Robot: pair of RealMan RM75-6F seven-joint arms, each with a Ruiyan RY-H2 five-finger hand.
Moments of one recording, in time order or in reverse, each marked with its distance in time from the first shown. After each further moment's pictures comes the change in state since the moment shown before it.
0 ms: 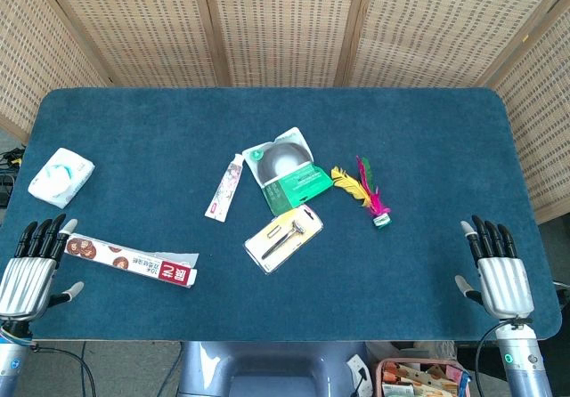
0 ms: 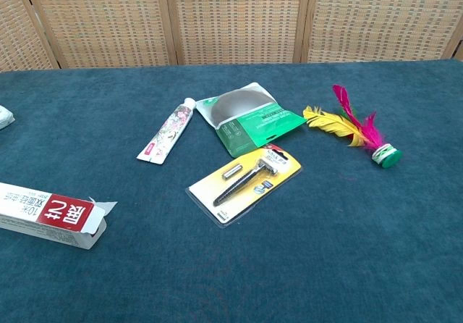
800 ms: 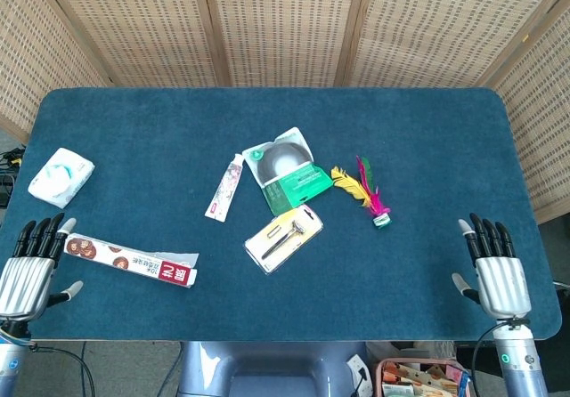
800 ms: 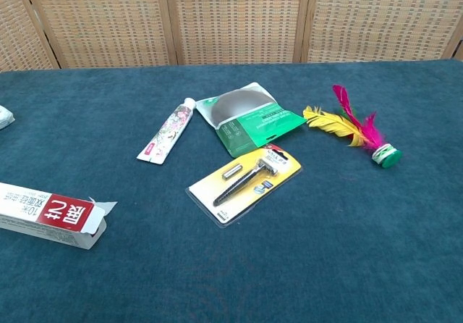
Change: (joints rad) left arm 0.001 0.004 -0.002 -0.005 0.001 0.004 -0.003; right arm 0.000 -0.028 0.006 0.020 -0.024 0.031 0.002
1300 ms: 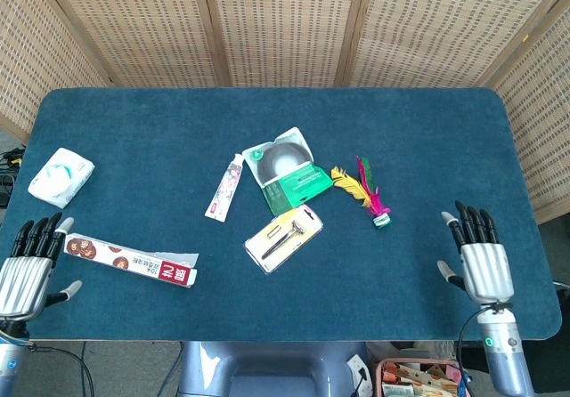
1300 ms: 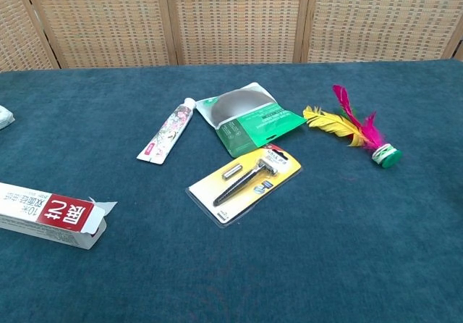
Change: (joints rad) left arm 0.002 0.005 -0.004 -0.001 -0.006 0.003 -0.016; right arm 0.076 -0.045 0.066 -0.026 0.039 -0.069 -0.039
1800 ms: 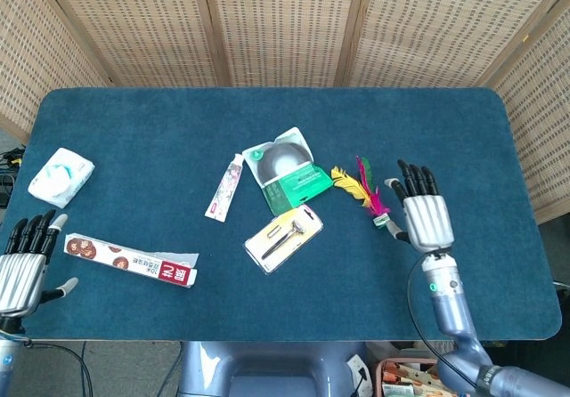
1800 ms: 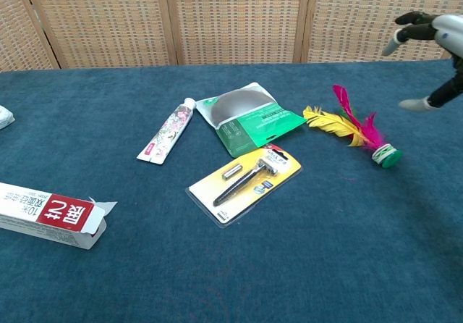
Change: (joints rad) left arm -0.006 0.009 -0.014 0.011 -0.032 -0.018 -0.039; right arm 0.254 -0.135 0.186 -0.059 0.236 -0.213 -0.212
